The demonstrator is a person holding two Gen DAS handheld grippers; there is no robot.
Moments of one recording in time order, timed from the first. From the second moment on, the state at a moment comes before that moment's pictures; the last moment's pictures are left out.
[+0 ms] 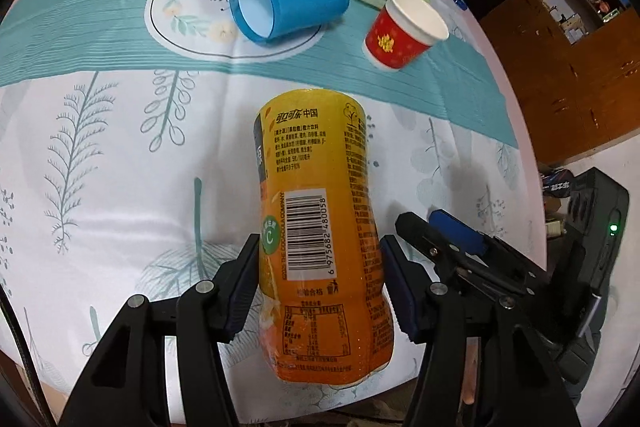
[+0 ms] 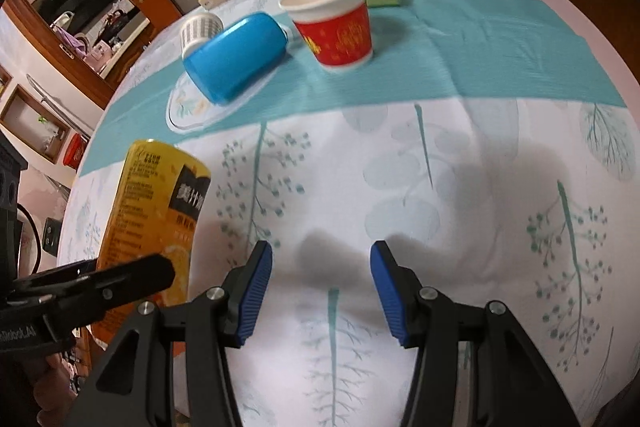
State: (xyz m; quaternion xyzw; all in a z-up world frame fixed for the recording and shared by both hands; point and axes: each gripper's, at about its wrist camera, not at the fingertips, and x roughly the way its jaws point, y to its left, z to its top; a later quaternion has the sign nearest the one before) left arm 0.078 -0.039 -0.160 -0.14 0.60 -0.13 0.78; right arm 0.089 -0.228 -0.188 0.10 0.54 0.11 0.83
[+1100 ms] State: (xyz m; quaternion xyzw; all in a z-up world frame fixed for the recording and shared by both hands) left arm 0.057 -0.022 -0.137 -0.11 0.56 -0.09 0.82; right arm 0.071 -0.223 -0.169 0.13 0.53 0.13 0.83
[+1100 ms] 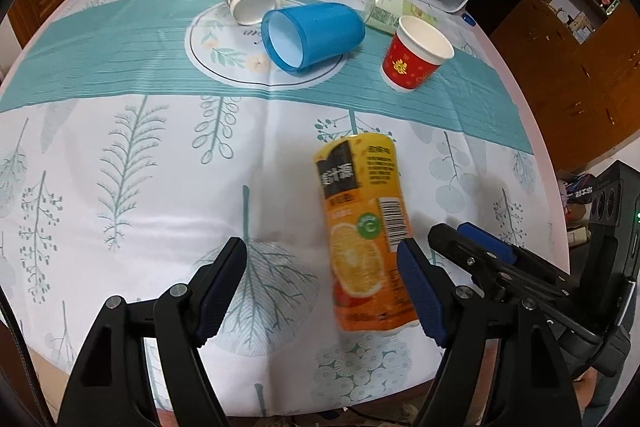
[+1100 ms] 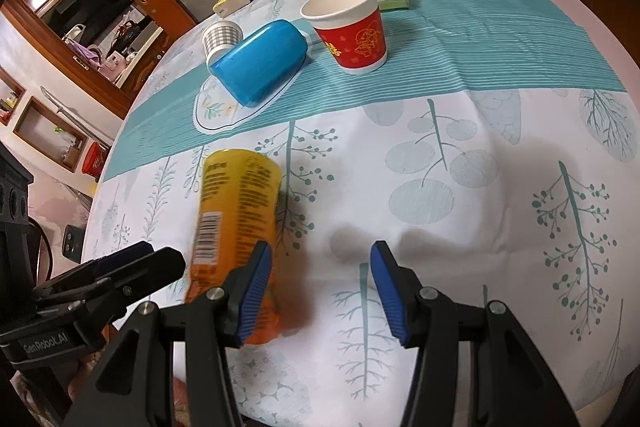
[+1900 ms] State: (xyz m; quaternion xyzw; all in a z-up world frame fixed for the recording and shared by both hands) left arm 0.035 0.009 -0.116 -0.08 0.53 -0.05 0.85; right arm 0.058 -0.207 -0.134 0.13 0.53 0.17 0.82
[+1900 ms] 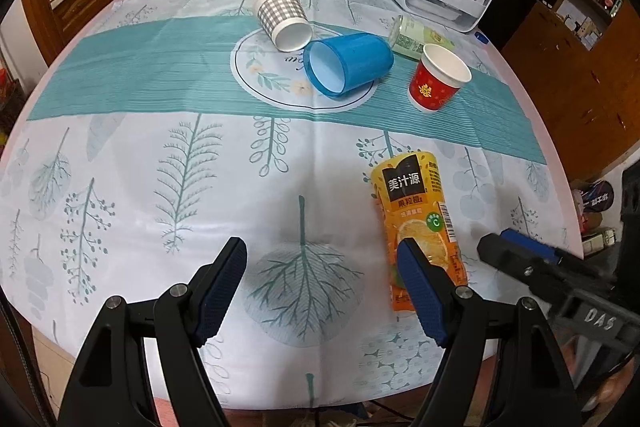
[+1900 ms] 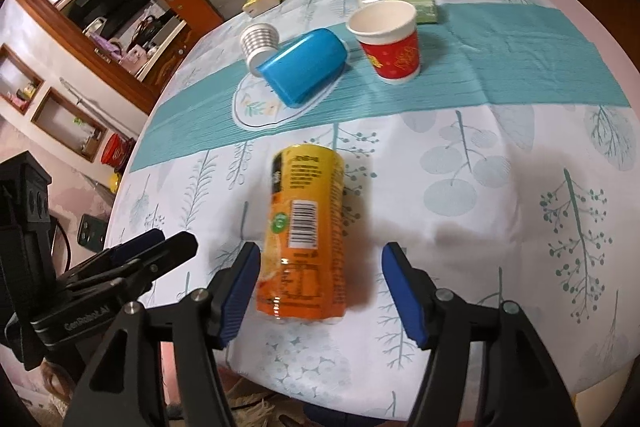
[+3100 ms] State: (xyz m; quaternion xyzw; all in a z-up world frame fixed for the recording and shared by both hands) left arm 0.067 0.022 -0.153 -0.05 0.57 -0.11 0.81; right arm 0.142 -0.148 -0.178 0.05 0.70 0.19 0.69
